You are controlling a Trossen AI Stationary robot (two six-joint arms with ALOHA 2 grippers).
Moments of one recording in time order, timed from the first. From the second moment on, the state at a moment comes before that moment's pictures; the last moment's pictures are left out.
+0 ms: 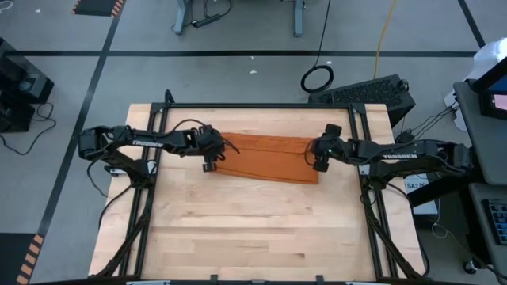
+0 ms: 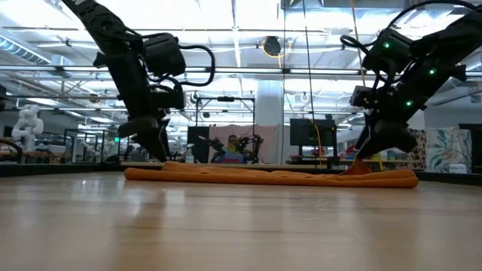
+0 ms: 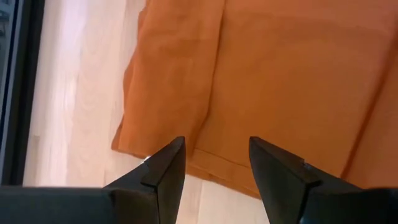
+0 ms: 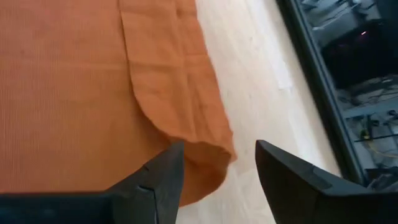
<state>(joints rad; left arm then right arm) 0.31 1.44 0.70 -0.33 -0.21 0.31 -0.33 1.04 0.36 -0.17 0.40 -0.28</state>
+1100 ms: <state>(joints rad) 0.29 1.44 0.70 -0.27 -0.24 0.46 -0.47 1.18 0.45 -0.08 0.32 -0.23</state>
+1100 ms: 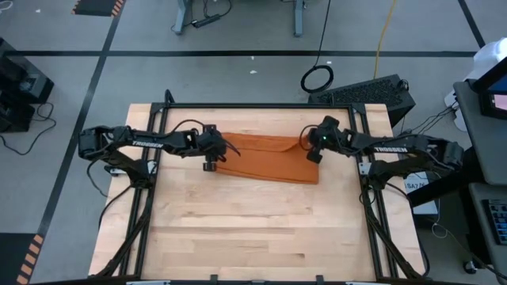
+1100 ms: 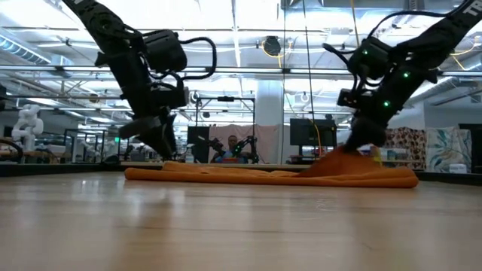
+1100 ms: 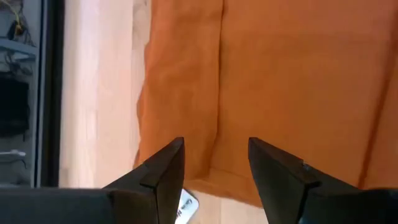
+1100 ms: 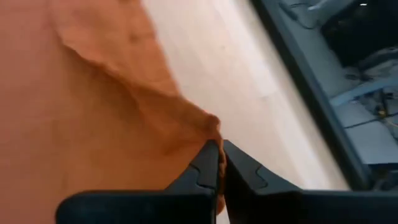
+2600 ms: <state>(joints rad) 0.46 1.60 0.70 -0.18 -0.15 0.44 -0.46 1.18 0.49 -0.14 0.28 -0.25</state>
